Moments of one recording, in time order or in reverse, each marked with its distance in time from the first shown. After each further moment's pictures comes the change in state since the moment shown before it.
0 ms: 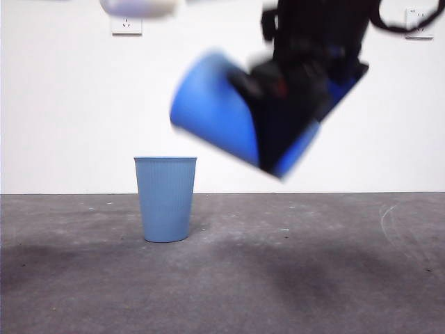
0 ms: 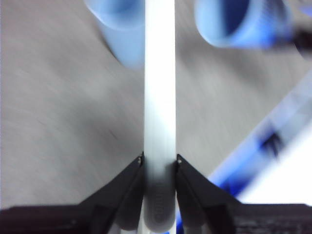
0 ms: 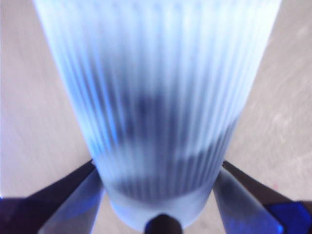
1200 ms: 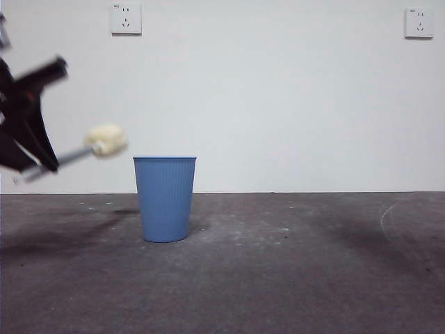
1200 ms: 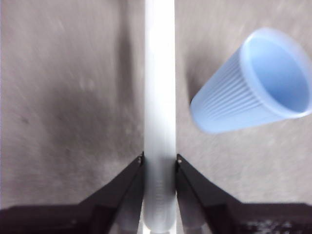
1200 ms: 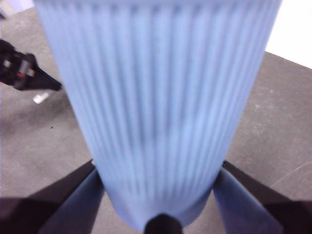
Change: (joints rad) left arm 0.470 0.640 -0.262 0.851 0.286 -0.330; right arm 0.003 -0.578 0.000 -0.010 -0.006 0.203
